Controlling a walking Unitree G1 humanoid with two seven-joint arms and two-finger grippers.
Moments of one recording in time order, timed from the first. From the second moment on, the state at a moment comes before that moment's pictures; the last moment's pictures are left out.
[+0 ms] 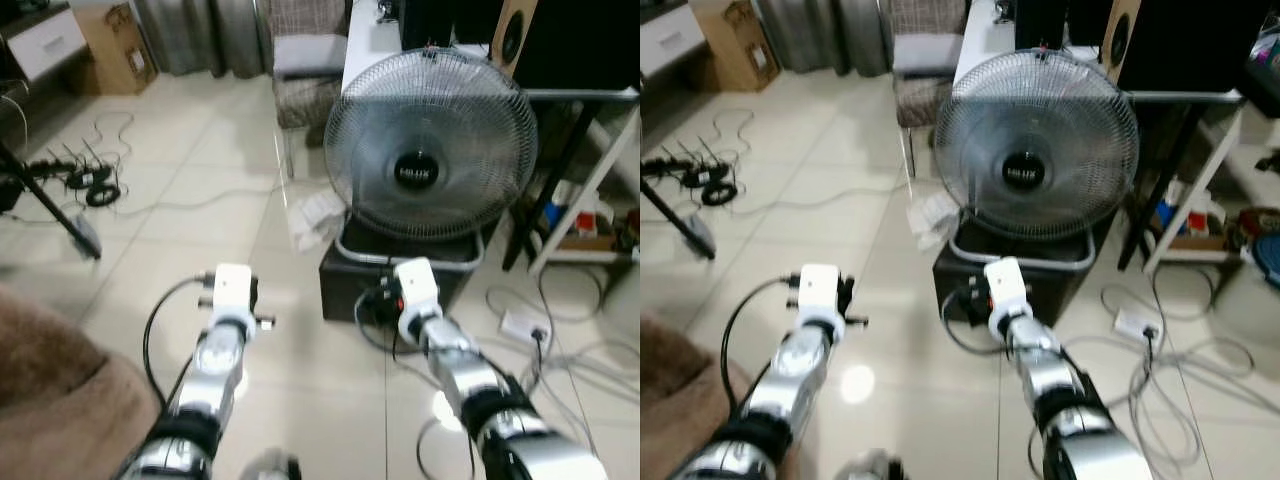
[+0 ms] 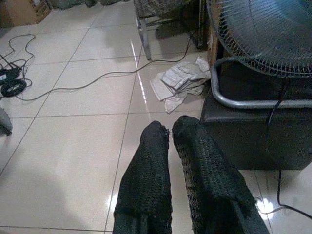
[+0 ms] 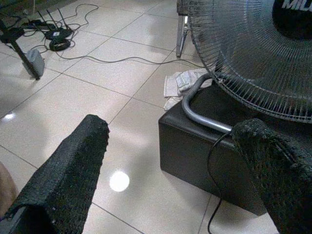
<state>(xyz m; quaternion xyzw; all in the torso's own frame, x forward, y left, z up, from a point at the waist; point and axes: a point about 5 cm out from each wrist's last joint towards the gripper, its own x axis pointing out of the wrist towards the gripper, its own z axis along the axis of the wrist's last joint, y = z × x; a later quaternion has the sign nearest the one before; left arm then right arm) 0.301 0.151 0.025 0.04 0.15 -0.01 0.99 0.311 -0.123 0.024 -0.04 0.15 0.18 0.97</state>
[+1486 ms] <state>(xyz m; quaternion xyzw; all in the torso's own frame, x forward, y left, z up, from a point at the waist) 0.297 0.152 0.021 0.00 0.15 0.00 0.99 0.293 -0.120 0.006 -0.06 0.17 0.19 0.96</state>
